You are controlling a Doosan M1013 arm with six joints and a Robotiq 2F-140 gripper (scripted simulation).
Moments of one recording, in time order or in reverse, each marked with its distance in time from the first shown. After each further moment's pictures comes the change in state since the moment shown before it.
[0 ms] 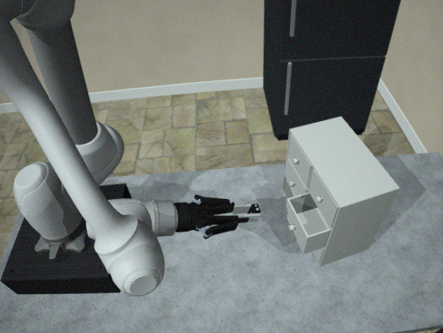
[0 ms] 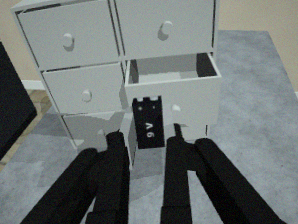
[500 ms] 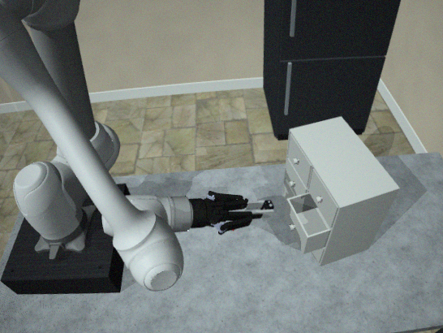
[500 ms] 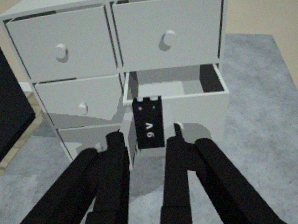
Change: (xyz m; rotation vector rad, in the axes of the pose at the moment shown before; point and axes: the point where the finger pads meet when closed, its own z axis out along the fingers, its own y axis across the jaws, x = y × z) arm 0.013 0.000 0.036 0.000 0.000 0.000
